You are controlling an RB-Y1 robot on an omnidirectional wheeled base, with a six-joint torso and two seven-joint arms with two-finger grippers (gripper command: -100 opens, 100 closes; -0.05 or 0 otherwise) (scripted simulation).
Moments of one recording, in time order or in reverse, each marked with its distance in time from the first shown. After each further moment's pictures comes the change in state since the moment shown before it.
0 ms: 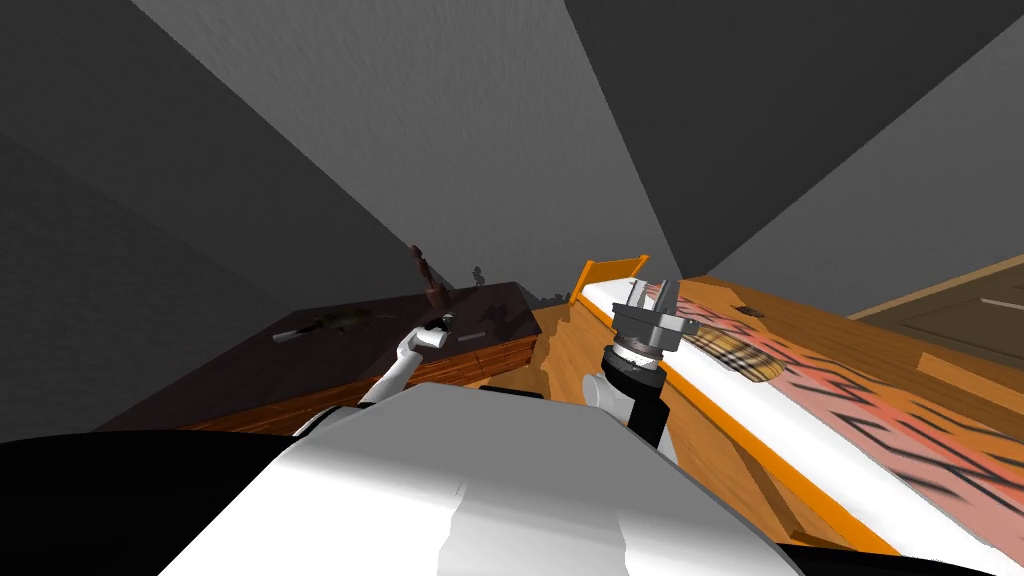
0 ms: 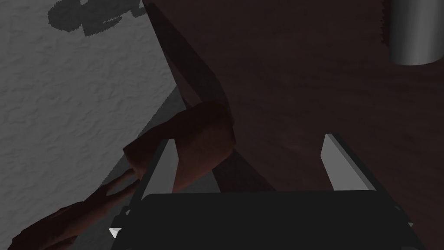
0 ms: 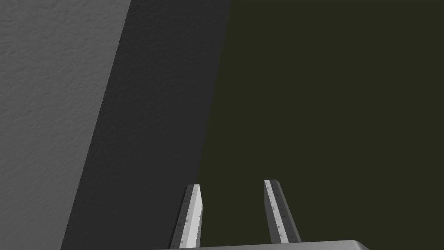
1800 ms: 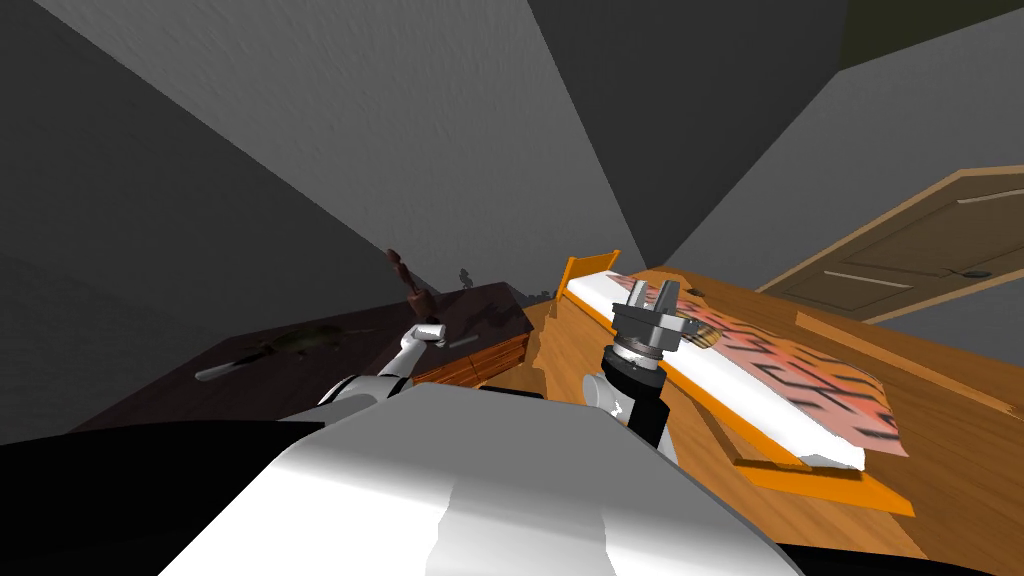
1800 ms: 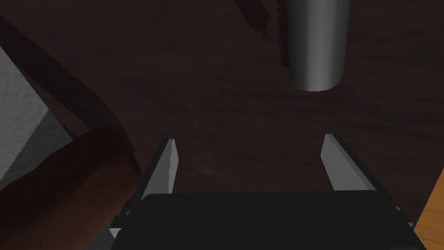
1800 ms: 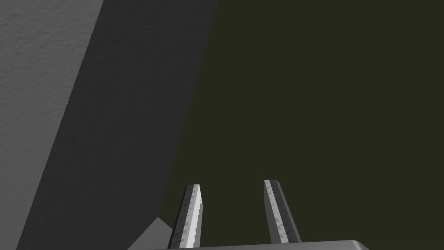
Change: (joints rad) left arm -0.218 0.003 0.107 0.438 0.048 0.249 0.015; right arm 0.000 0.000 0.000 0.000 0.000 0.000 0.000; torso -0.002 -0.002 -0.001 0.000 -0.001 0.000
